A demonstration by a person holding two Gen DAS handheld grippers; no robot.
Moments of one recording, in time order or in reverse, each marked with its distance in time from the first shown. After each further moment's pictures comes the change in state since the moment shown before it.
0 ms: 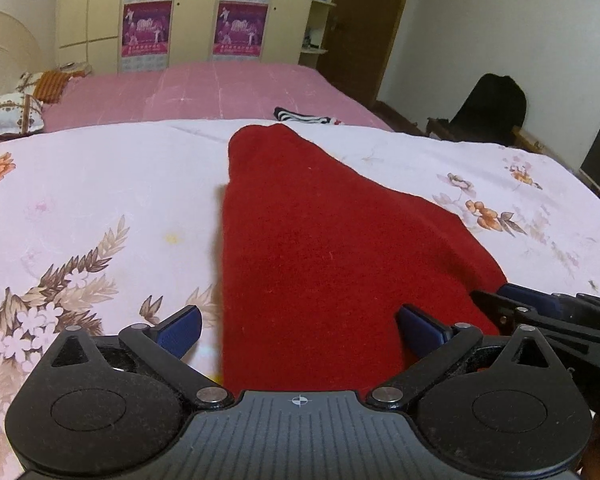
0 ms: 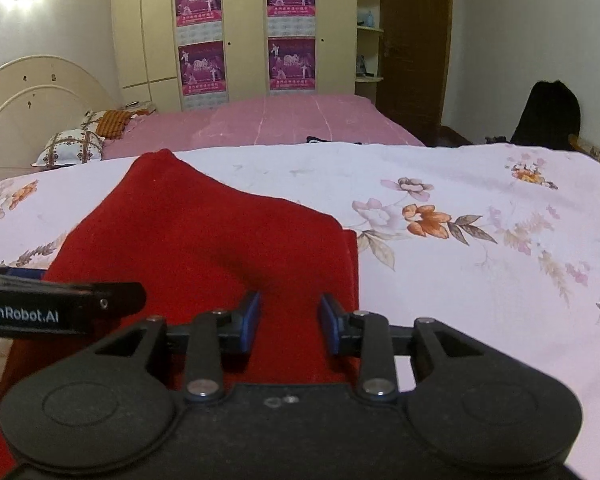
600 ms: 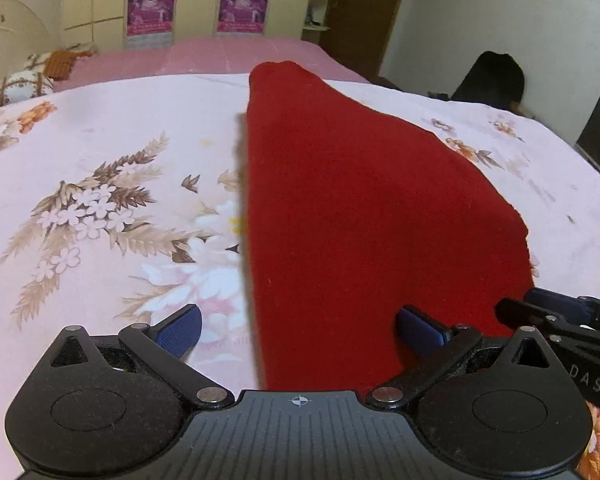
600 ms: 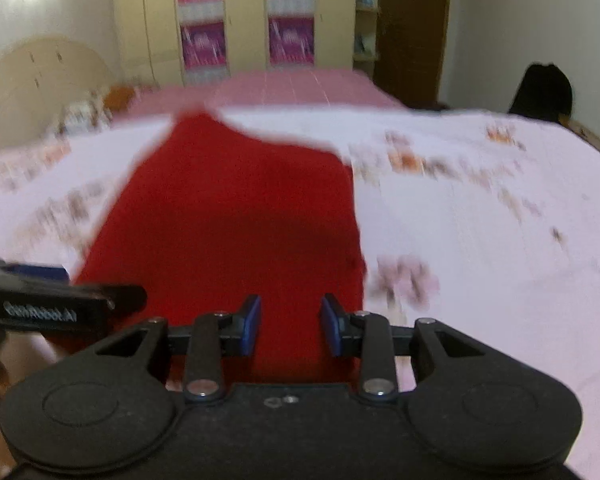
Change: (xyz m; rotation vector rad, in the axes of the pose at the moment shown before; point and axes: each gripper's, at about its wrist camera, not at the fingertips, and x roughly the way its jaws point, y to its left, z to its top) left arm -0.062 0.003 -0.075 0.010 0.068 0.017; right arm -0.079 0.017 -0.059 -0.013 0.104 -0.036
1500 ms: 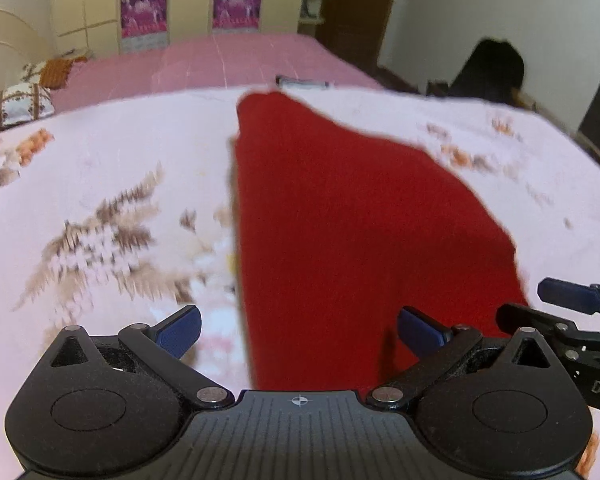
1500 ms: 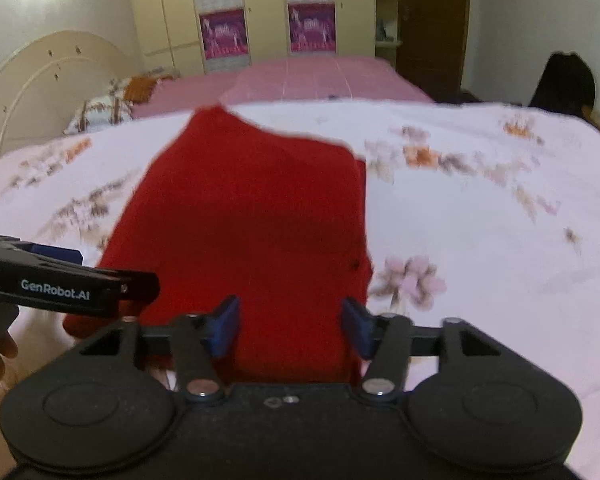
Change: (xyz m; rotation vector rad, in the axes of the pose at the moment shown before) left arm -0.016 -0.007 0.041 0.027 0.021 0.008; right arm -0.018 -0.015 0.019 -0.014 -0.009 0.105
